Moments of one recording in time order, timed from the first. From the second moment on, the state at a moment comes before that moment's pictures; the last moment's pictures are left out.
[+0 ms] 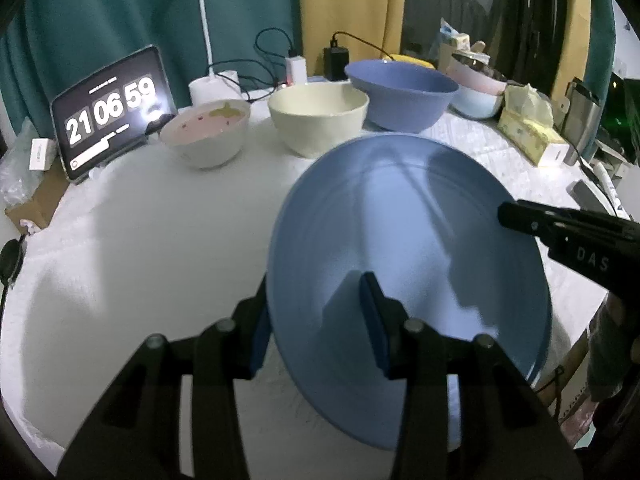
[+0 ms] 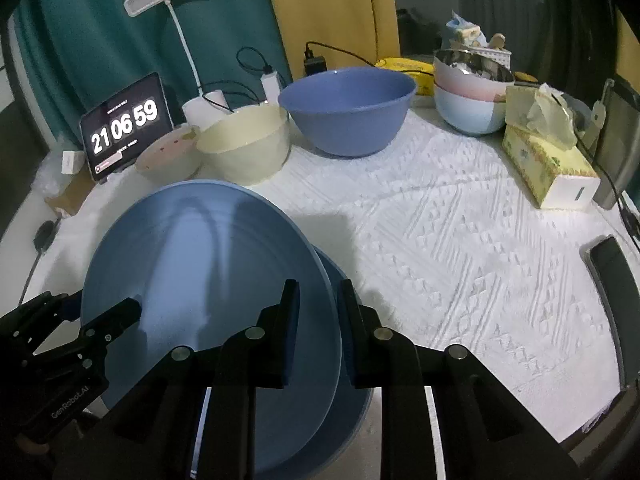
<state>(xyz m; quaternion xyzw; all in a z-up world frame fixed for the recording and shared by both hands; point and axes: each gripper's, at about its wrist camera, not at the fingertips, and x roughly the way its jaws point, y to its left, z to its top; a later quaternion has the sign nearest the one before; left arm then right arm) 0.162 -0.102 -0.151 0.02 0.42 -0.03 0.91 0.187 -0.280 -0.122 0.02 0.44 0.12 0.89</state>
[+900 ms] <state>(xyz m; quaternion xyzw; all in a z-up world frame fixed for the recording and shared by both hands) 0.164 -0.089 -0.164 -0.01 0.44 -0.03 0.90 0.189 -0.302 -0.134 0.03 0.45 0.09 0.89</state>
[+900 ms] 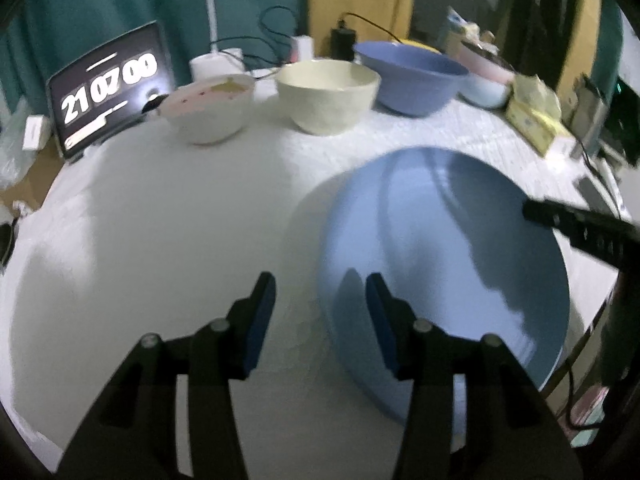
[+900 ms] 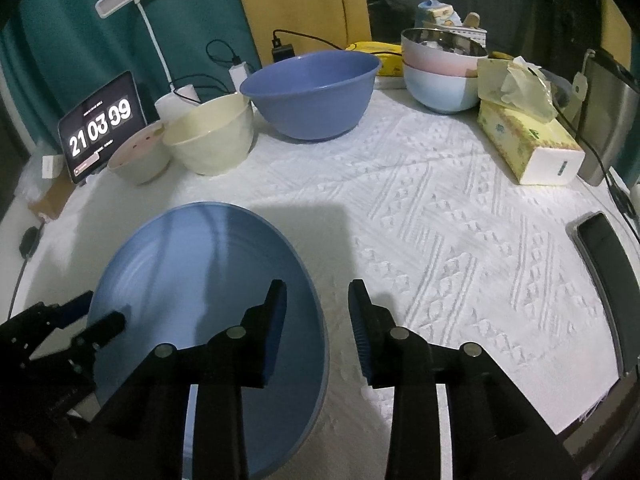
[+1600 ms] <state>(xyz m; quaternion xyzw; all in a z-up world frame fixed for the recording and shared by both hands) 0.181 -0.081 -0.182 -0.09 0.46 -0.08 0.88 0.166 -0.308 -0.159 0.09 0.48 0.12 0.86</state>
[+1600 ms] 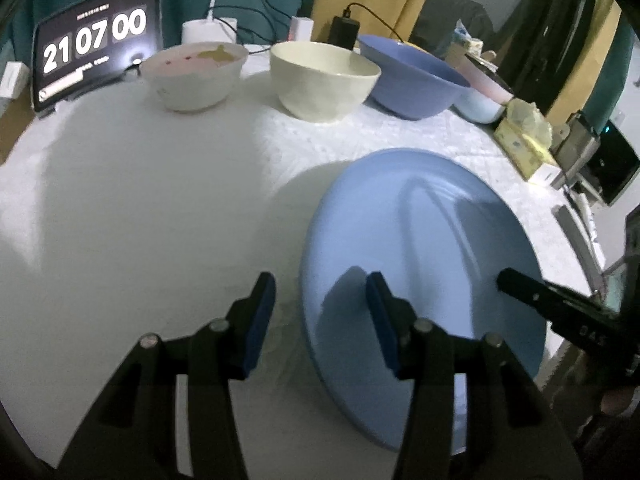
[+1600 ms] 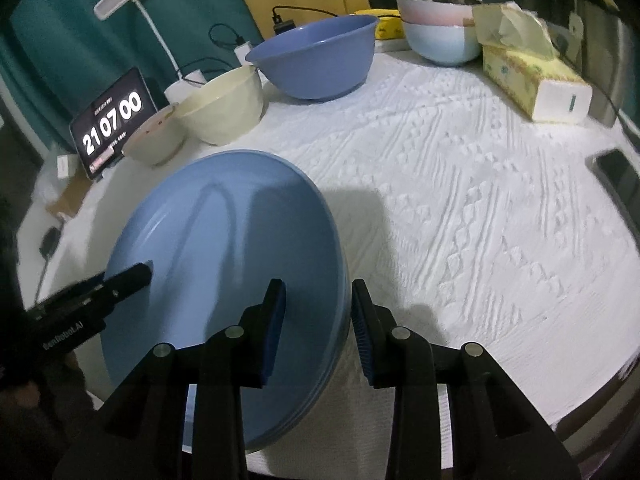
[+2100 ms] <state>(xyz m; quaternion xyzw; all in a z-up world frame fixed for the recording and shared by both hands) 0.178 -0.090 -0.181 -0.08 0.46 -0.11 0.88 0.163 -0.307 -0.158 0.12 0.48 0.11 0.86</state>
